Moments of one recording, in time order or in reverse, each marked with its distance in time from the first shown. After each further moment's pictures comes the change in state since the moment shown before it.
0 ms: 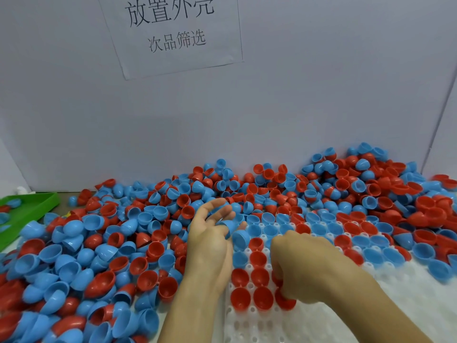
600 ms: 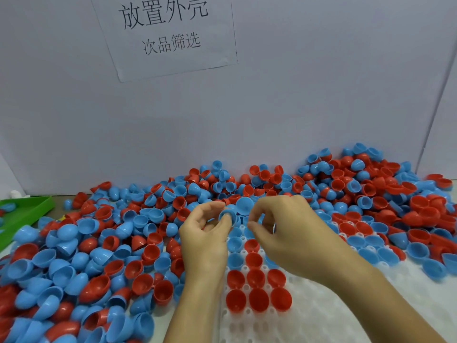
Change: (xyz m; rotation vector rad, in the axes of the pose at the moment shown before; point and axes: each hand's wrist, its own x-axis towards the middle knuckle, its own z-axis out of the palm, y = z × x) left_hand -0.001 -0.007 0.000 0.366 0.111 0.278; right_hand 0.007 0.007 -0.012 0.566 0.548 -0.137
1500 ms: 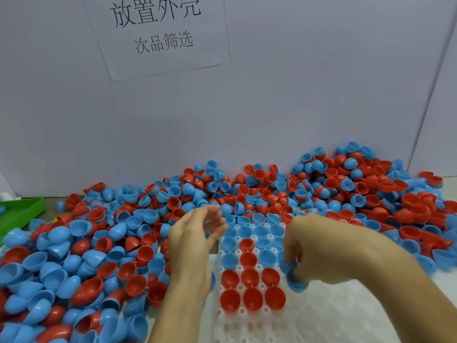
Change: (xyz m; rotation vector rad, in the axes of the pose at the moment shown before) left_hand 0.003 0.012 -0.006 -0.229 -0.034 -0.133; right_hand -0.009 0.014 -0.037 -0.395 -0.617 0.256
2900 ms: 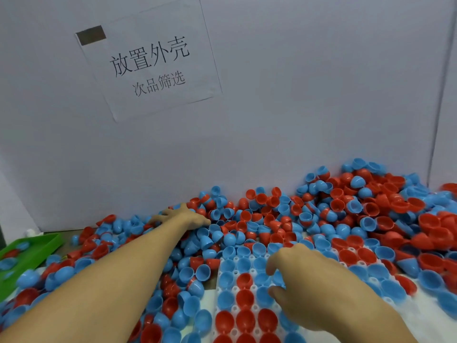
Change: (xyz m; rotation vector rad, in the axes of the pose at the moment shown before) left_hand 0.187 0.008 0.023 1.913 -0.029 -0.275; right_hand 0.001 0.001 0.006 0.128 0.221 -0.059
